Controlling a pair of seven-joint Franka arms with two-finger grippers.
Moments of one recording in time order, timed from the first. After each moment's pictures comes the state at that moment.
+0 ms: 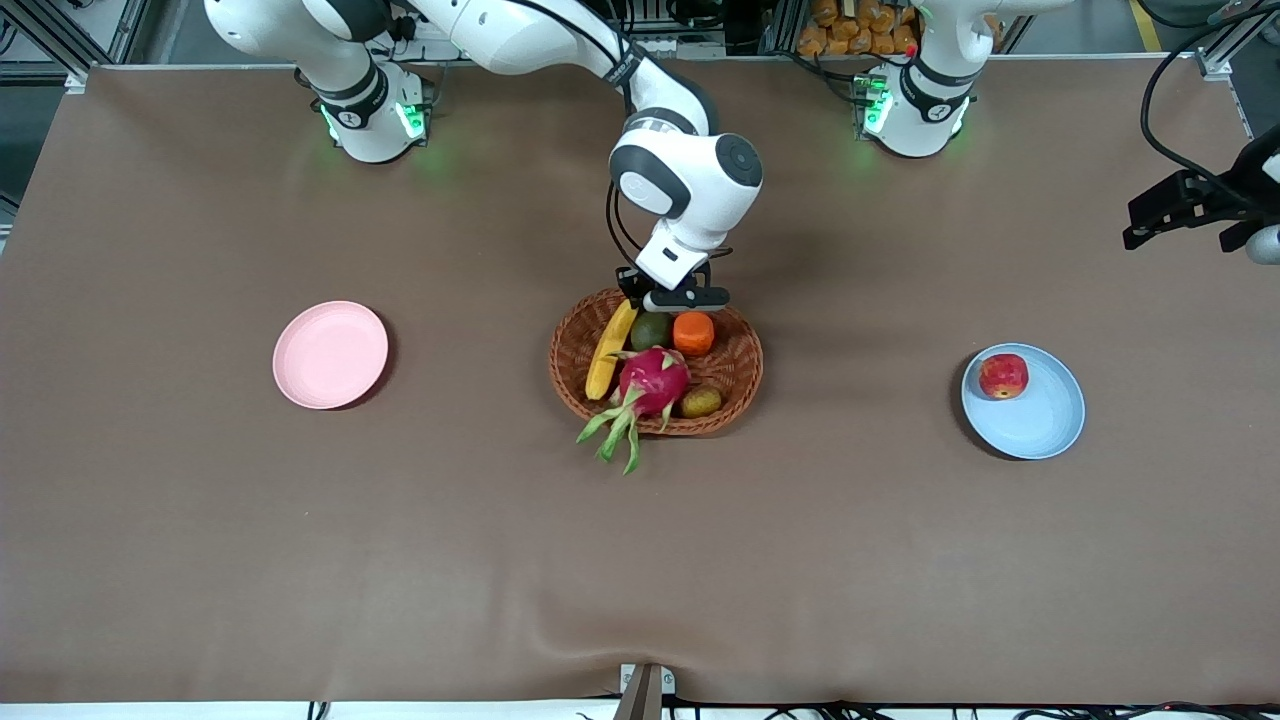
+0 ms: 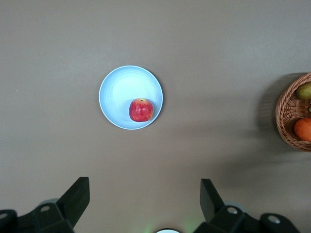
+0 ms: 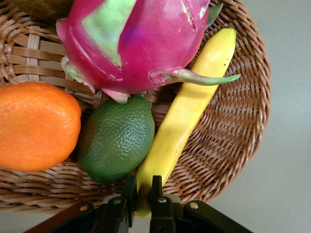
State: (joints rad) left arm -0.04 -0.02 0.03 -1.54 0.02 1.49 0.04; right arm 0.94 0.77 0.07 -1.34 -0.31 1.83 0.94
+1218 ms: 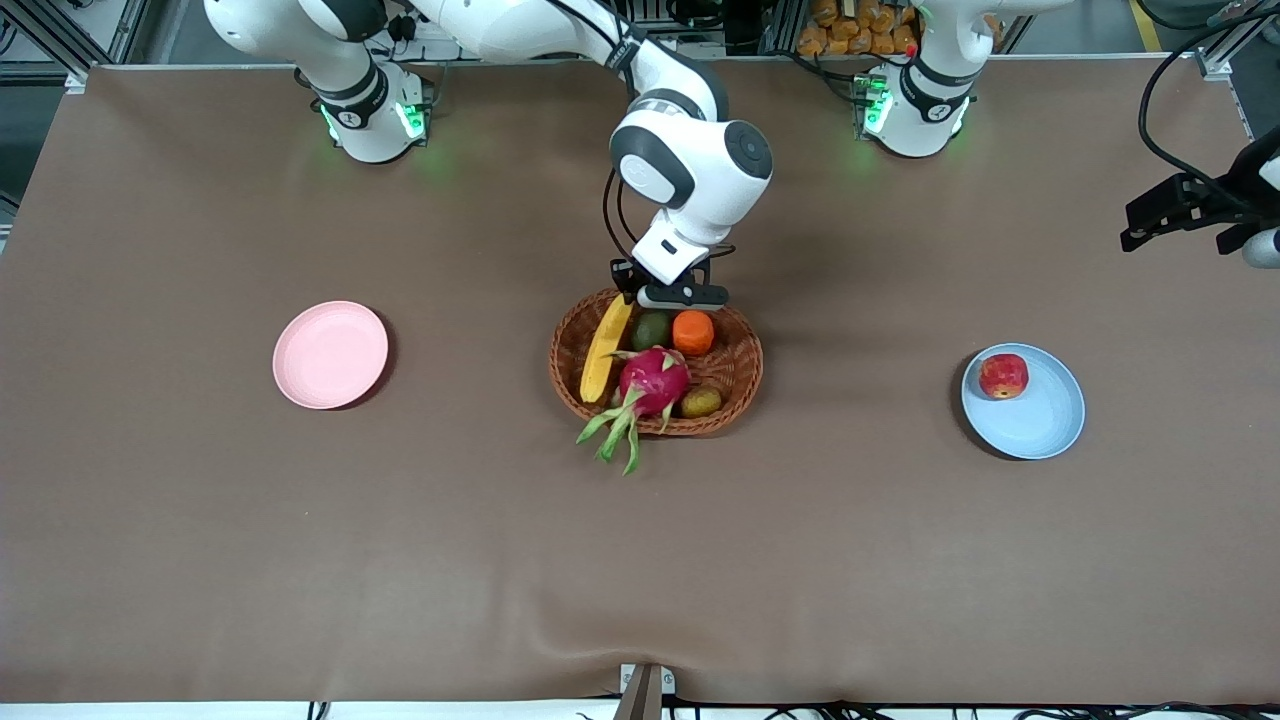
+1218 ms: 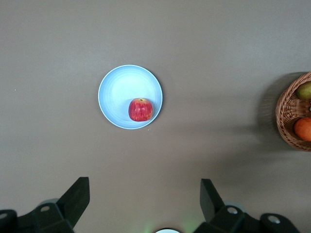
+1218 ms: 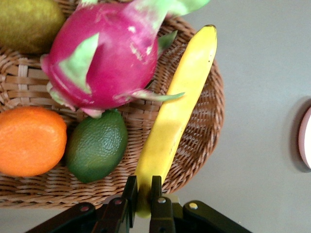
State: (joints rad) left arm -0.04 -0.02 0.03 -1.54 0.02 1.49 0.04; right arm 0.92 0.76 0.07 -1.20 -0.32 1.66 0.93
